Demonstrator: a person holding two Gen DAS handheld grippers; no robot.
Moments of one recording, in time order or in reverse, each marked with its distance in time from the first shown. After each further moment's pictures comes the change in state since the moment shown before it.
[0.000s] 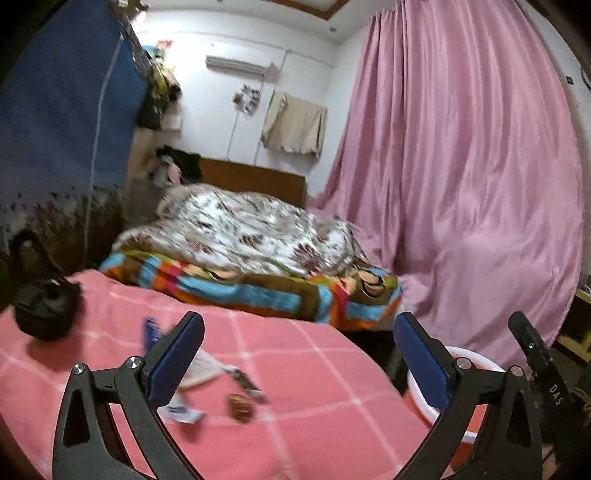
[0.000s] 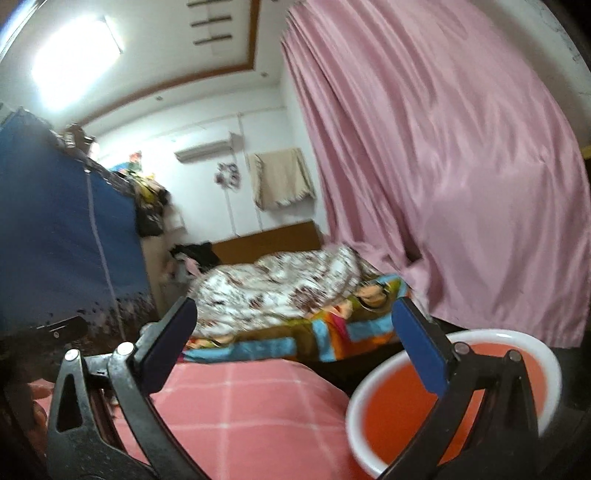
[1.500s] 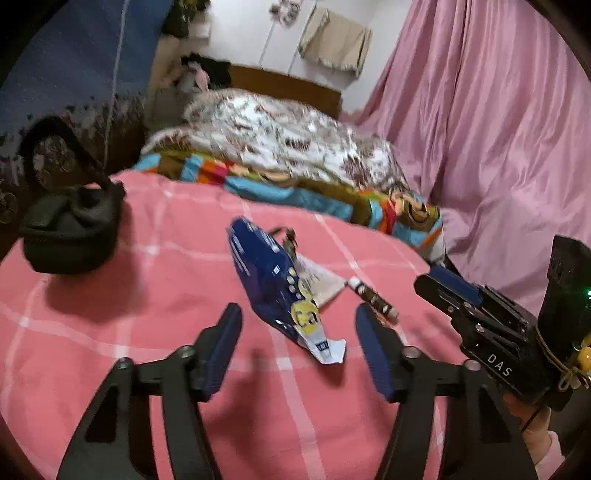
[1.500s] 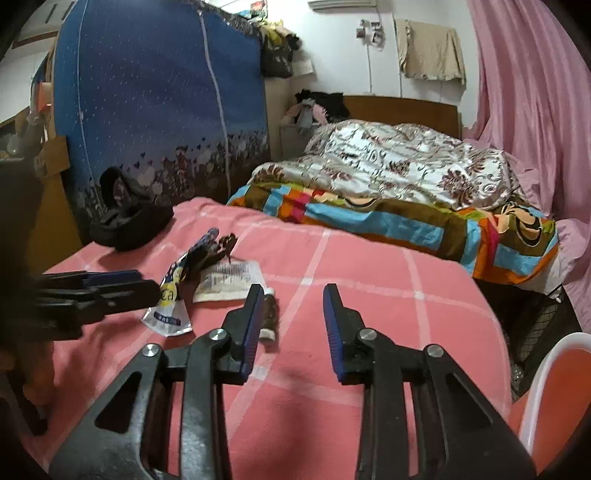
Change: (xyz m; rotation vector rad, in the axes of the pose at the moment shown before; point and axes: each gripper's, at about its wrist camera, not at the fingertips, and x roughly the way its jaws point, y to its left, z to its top) left arm 0.044 0.112 -0.039 -0.118 0.429 0.044; right arm 0.139 0.152 -0.100 -0.278 0.636 0.468
